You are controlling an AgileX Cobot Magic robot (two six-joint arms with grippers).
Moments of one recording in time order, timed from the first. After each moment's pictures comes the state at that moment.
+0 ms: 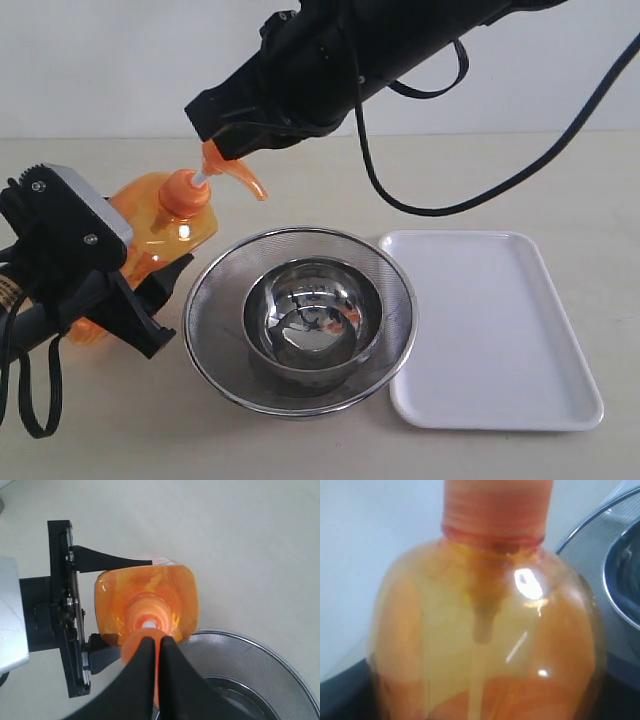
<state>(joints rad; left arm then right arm) -0.52 1.51 -0.34 -0.21 -0.76 0.67 0.68 1.67 -1.43 0.66 0.74 -0.60</state>
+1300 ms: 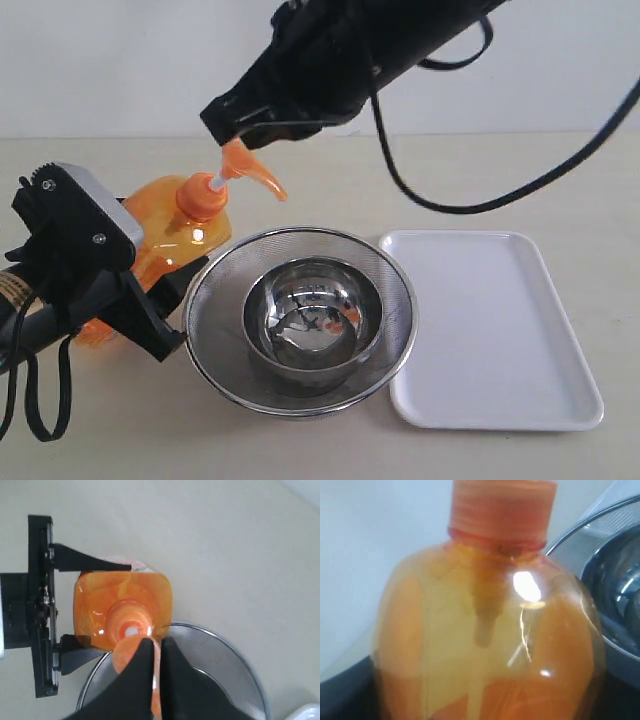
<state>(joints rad) -0.52 1.51 -0.35 -0.18 -0.74 0.63 0.71 1.59 -1.42 0.43 0.71 -0.46</state>
